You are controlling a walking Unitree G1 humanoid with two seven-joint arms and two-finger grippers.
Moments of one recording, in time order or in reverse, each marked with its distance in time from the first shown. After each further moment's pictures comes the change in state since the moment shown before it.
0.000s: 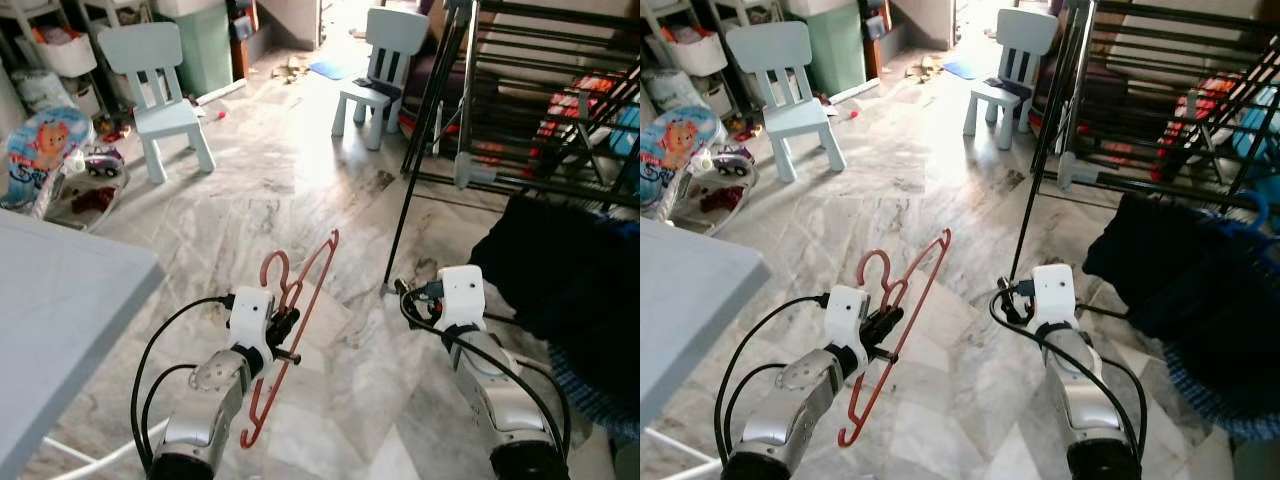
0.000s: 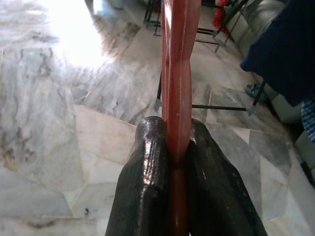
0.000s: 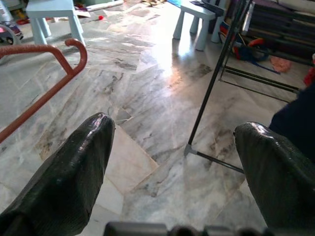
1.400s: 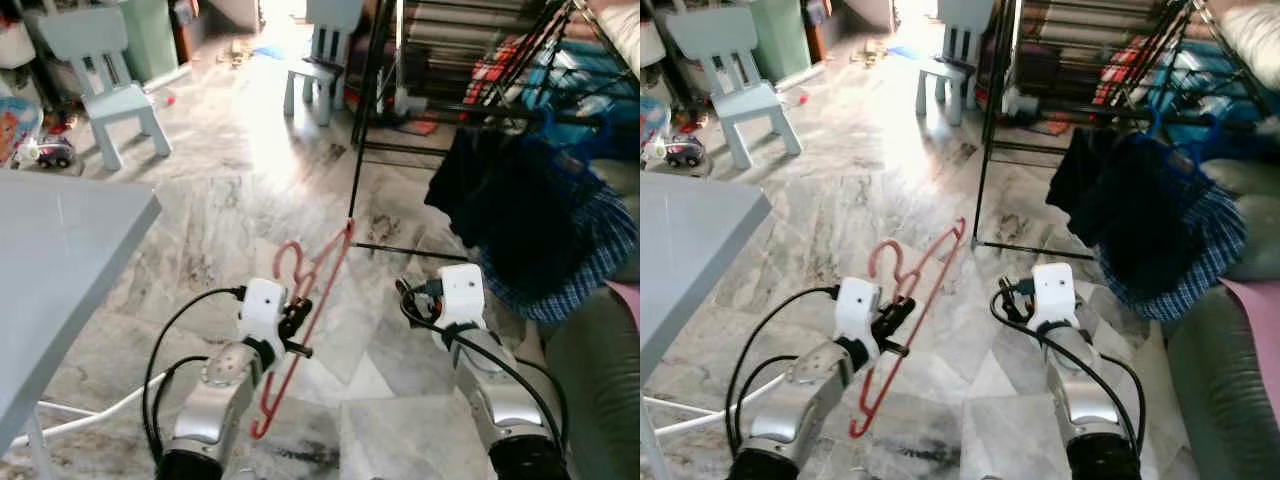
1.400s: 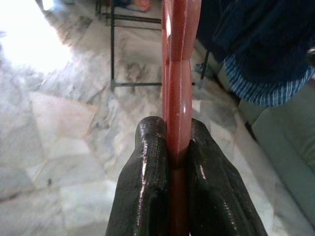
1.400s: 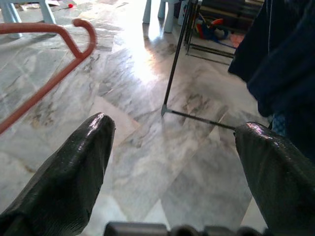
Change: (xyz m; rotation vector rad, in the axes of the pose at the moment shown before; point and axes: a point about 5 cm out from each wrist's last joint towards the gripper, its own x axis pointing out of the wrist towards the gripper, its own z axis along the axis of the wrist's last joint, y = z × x) left arm 0.001 -0.005 0.009 -0.001 -0.020 -0.016; right arm 0.004 0.001 0.000 -0.006 0.001 0.005
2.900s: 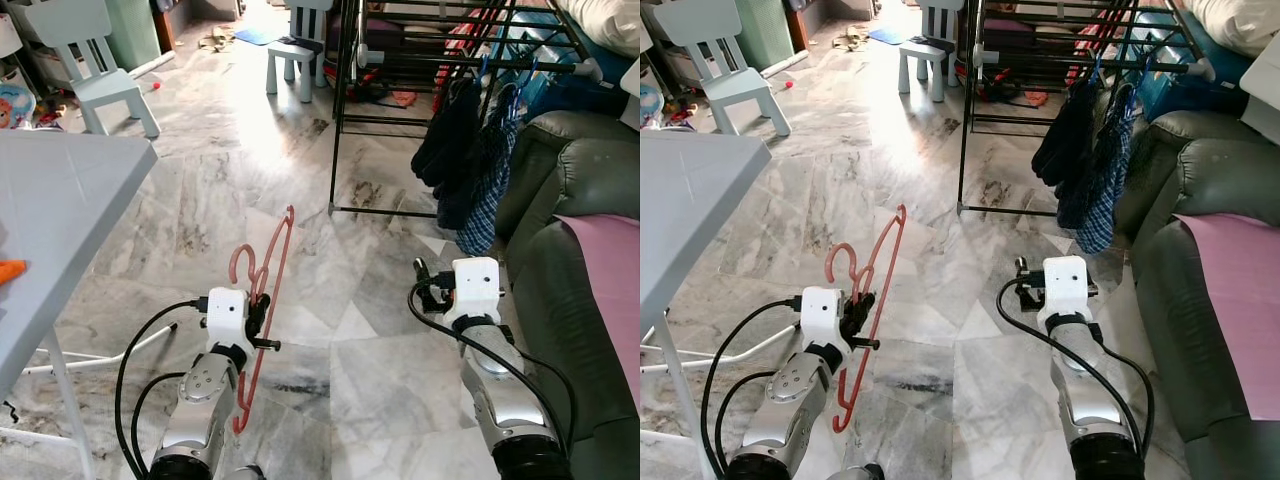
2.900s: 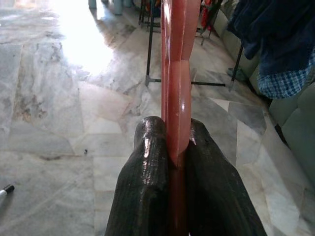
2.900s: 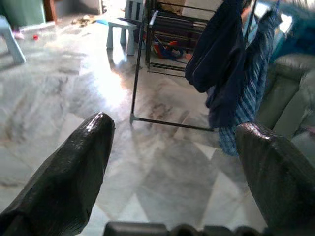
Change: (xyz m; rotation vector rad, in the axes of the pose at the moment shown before) left arm -0.007 0.036 -0.015 0.009 -0.112 0.237; right arm -0.002 -0.008 0.008 0.059 -0.154 -0.134
